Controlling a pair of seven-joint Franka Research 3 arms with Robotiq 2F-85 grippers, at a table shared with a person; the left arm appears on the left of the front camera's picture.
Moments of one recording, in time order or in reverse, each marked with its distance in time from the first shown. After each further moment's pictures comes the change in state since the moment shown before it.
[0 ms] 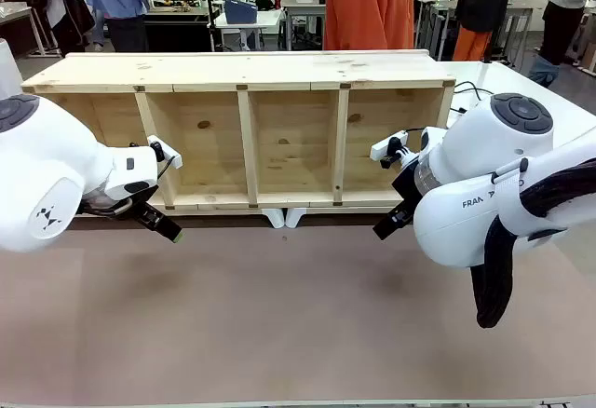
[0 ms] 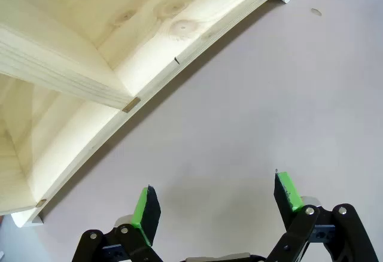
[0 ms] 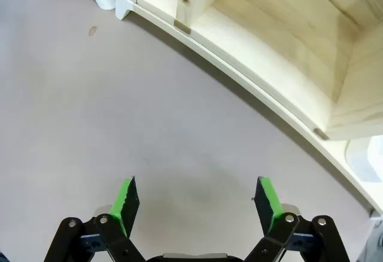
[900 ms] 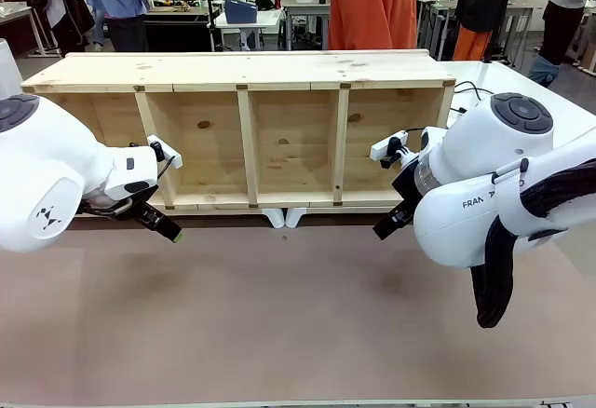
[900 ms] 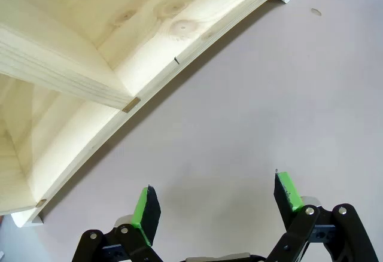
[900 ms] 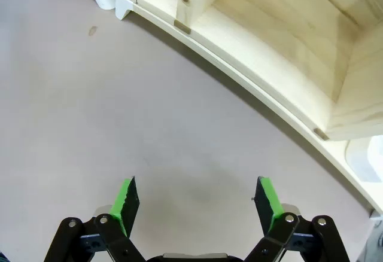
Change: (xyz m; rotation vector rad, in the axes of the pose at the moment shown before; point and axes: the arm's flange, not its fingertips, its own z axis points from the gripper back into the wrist) left arm 0.000 0.000 0.000 0.000 0.000 0.000; right arm 0.000 0.000 0.000 0.000 0.000 0.001
